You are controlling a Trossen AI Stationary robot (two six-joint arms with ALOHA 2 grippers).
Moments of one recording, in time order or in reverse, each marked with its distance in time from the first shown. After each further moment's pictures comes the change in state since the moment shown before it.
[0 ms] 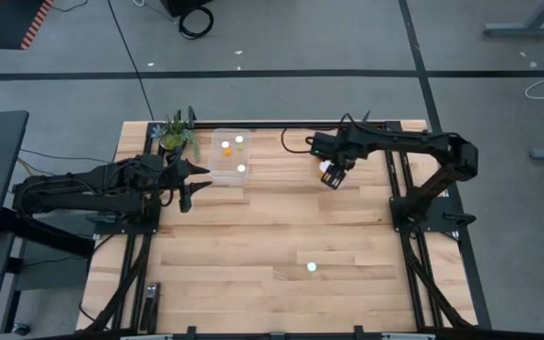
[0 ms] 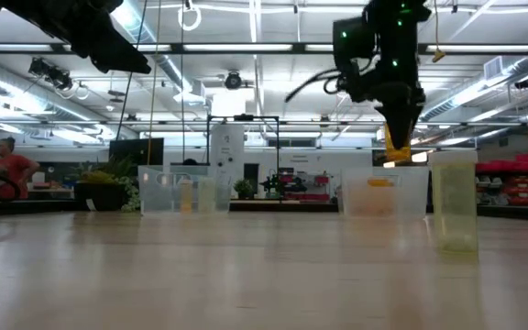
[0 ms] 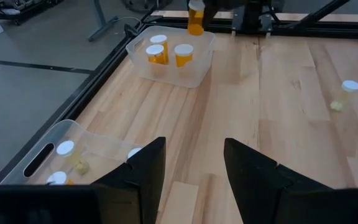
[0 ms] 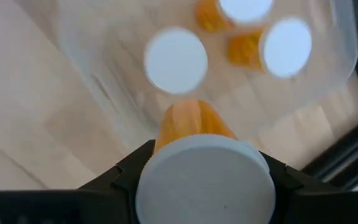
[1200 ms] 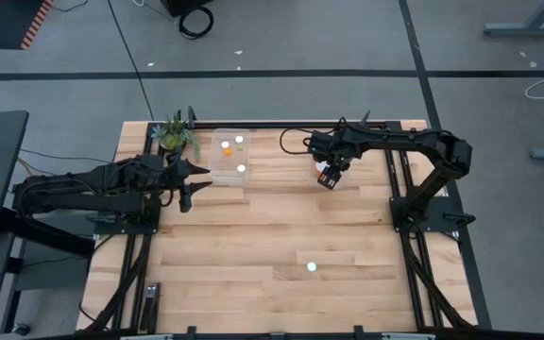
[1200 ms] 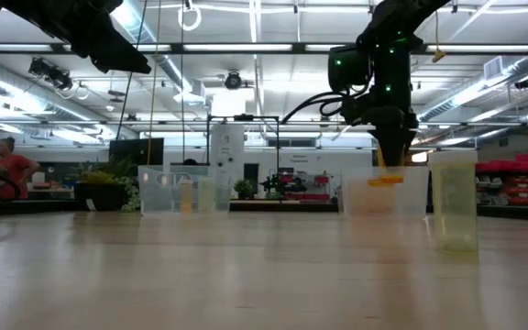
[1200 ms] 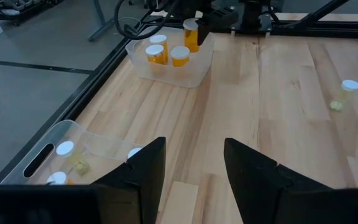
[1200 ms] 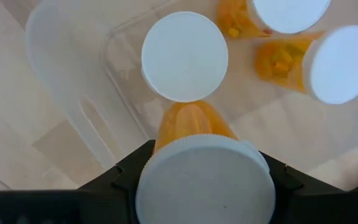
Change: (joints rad) left arm 0.000 0.000 0.000 0.000 0.000 0.002; right arm -0.077 0.056 -0.088 0.167 -0.079 -0.087
